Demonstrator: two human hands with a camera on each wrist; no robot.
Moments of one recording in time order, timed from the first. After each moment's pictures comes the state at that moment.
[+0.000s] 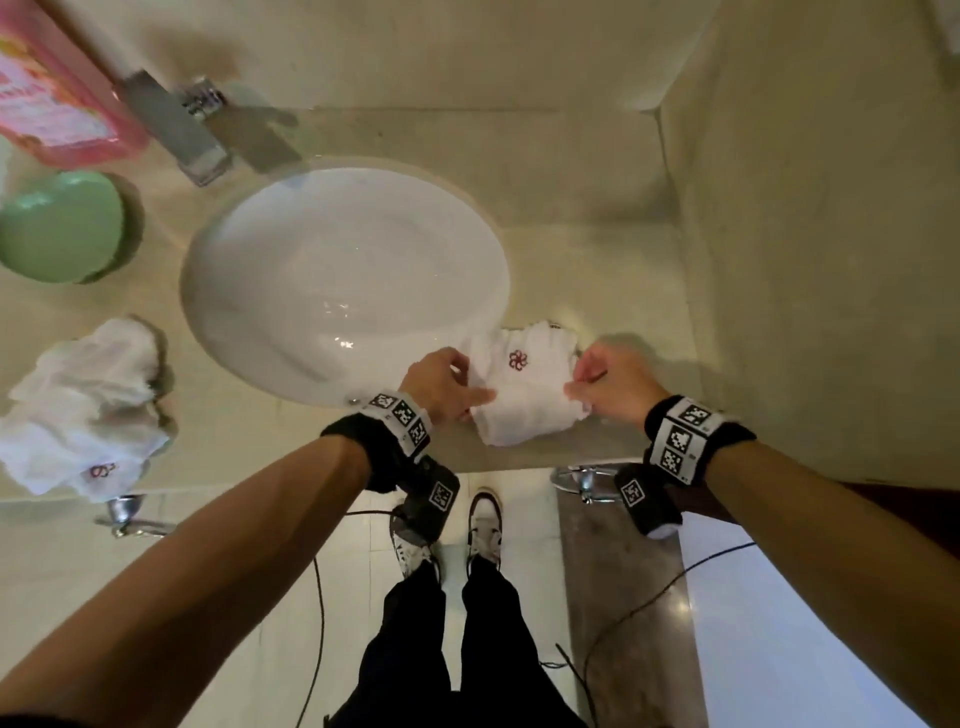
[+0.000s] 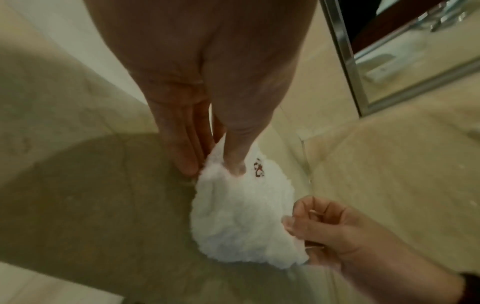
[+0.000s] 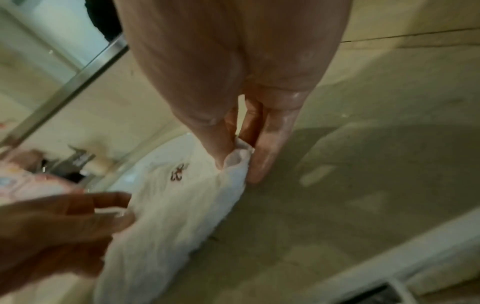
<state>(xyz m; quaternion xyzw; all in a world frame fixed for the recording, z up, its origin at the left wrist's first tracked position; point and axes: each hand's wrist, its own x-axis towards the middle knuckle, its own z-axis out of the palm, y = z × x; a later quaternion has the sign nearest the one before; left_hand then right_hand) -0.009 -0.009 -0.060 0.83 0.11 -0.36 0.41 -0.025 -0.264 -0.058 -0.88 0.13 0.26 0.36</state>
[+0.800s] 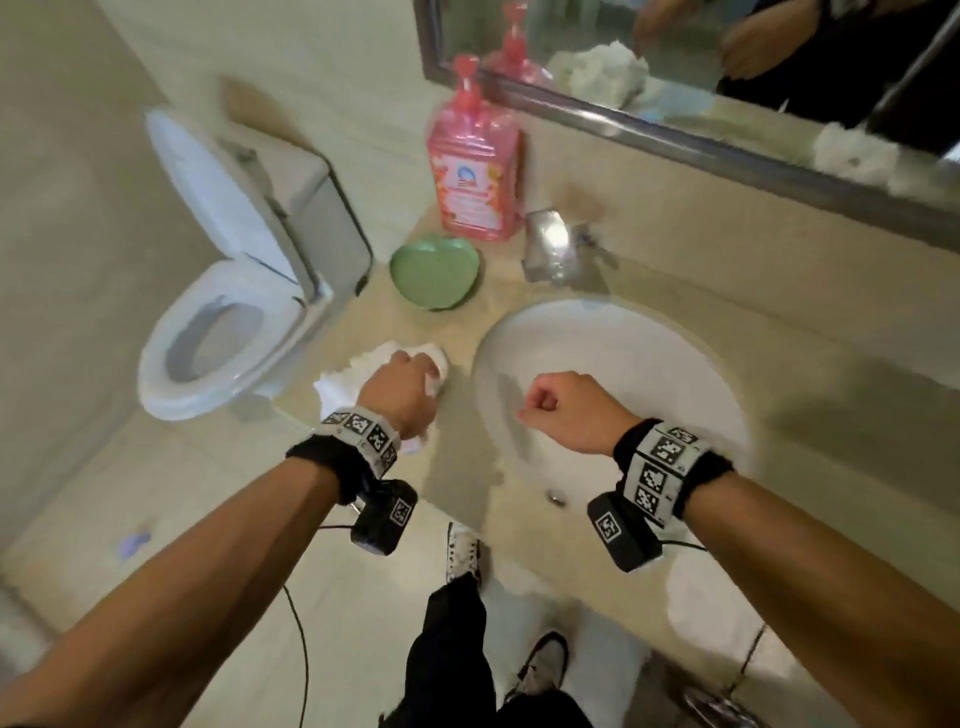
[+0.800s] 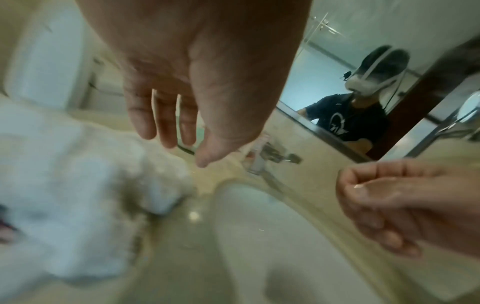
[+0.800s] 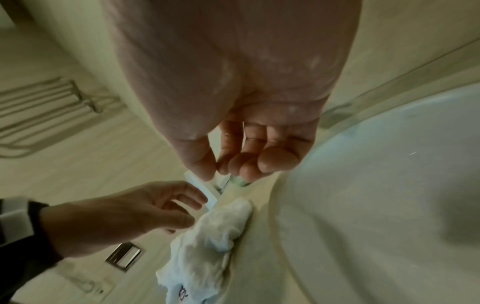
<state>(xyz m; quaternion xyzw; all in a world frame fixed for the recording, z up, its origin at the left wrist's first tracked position) -0.031 0.290 0.019 0.93 0.26 -0.16 0.19 0.073 0.064 0.032 -0.85 -0.29 0.33 0.29</state>
